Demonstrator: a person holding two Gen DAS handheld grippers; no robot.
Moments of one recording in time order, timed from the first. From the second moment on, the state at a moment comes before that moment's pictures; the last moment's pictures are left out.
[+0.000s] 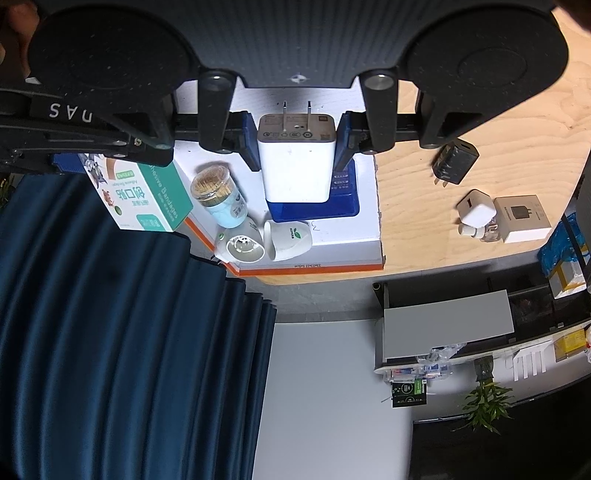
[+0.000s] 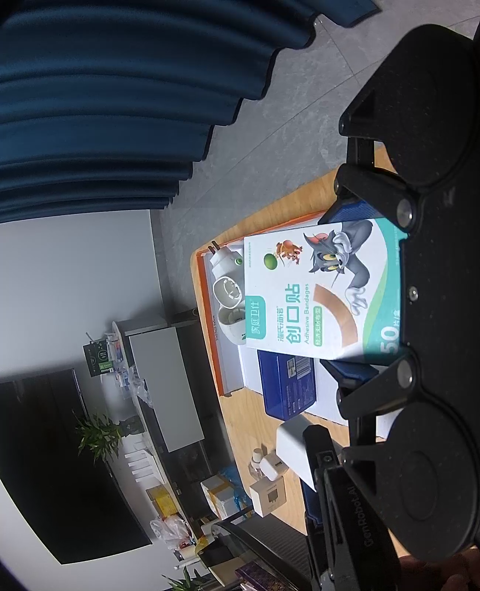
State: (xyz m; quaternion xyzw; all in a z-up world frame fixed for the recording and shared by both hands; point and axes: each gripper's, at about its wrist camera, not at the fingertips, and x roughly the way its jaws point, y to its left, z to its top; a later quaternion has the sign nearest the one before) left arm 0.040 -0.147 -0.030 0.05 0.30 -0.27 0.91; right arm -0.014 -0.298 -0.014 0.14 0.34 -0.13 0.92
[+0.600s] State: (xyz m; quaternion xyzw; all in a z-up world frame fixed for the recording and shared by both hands) left arm 0.048 -0.160 -0.043 0.06 0.32 -0.27 0.91; right arm 0.003 -0.310 -0.029 0.14 0.36 -0.13 0.91
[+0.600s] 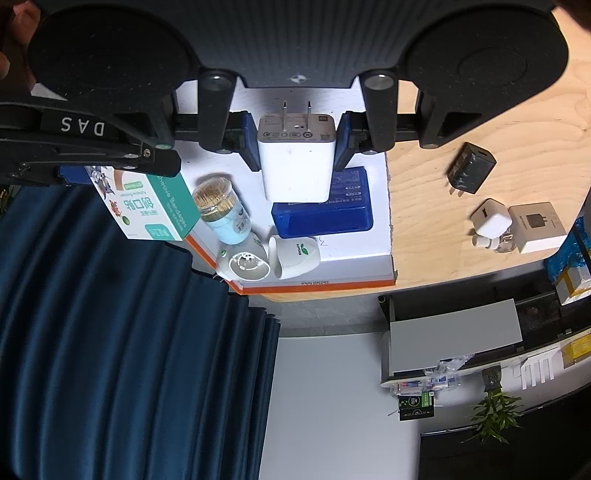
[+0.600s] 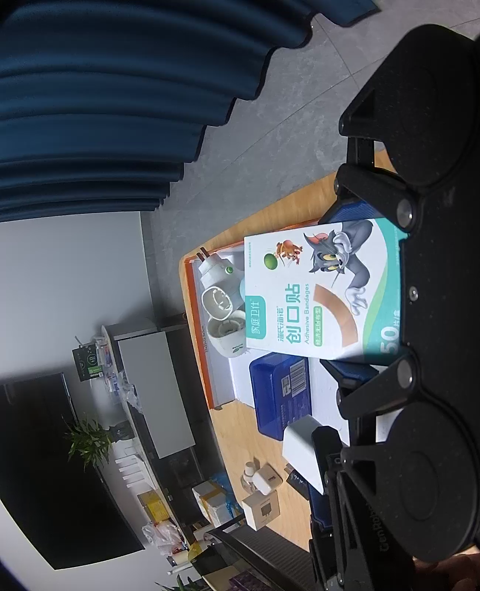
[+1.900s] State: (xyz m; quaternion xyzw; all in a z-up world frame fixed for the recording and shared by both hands) left arm 0.081 -0.088 -0.014 0.03 0.33 -0.18 0.92; right arm 0.023 -0.267 0.005 0.13 0.32 -0.08 0.94
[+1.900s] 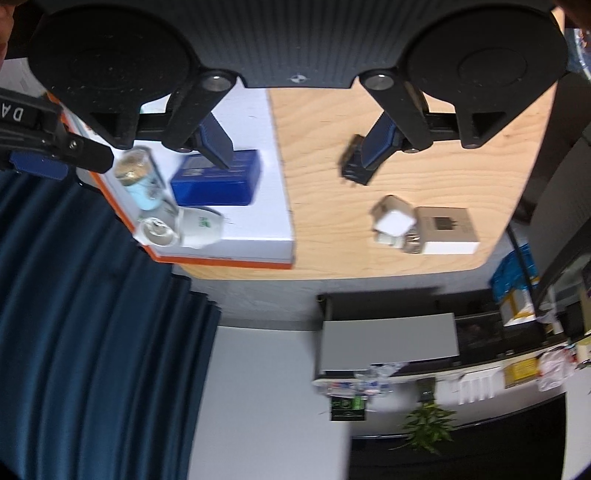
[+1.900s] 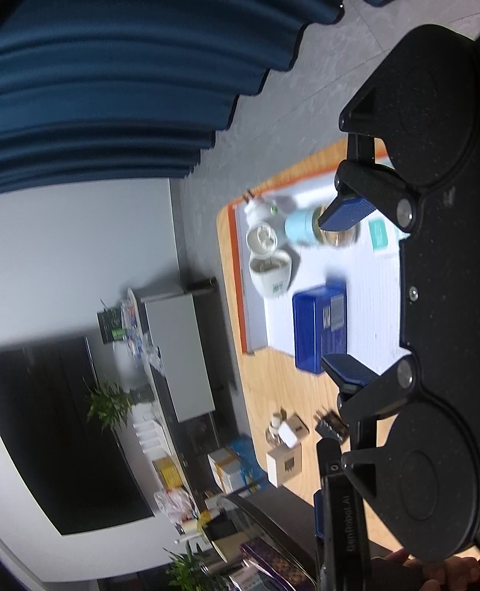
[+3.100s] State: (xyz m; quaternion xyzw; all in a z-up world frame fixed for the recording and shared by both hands) left arm 0.134 0.013 -0.027 -0.03 0.35 -0.07 0.93; right arm 0.107 -0.168 -0.018 0.10 0.37 0.05 0.92
